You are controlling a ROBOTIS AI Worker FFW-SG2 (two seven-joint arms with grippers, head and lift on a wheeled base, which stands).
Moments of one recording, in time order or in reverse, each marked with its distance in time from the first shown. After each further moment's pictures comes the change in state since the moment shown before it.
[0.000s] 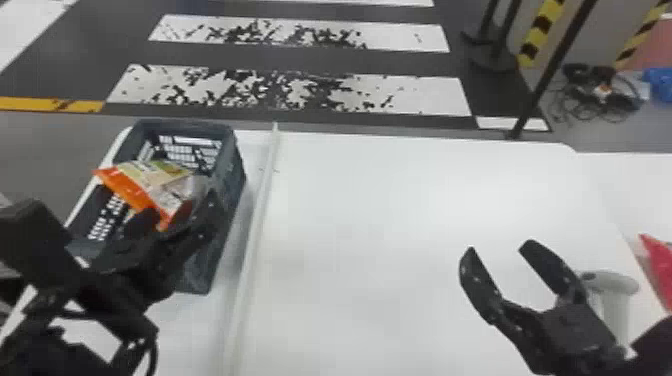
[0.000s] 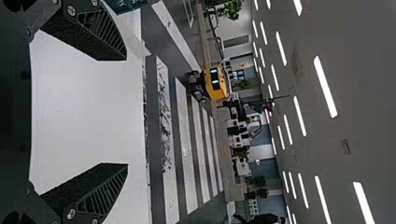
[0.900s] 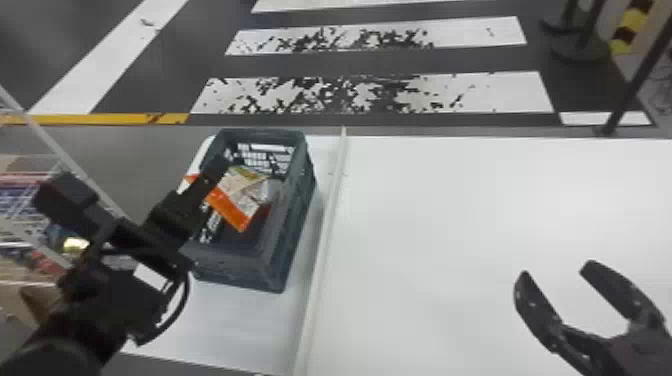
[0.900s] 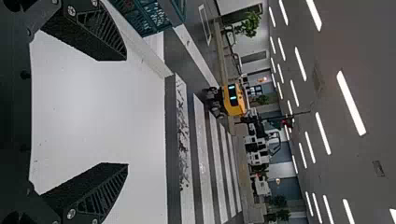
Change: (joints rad) left arm -0.241 0.002 0.276 0.183 0.490 0.087 0.203; right arm -0.028 -0.002 0.049 0.037 0.048 0.064 0.029
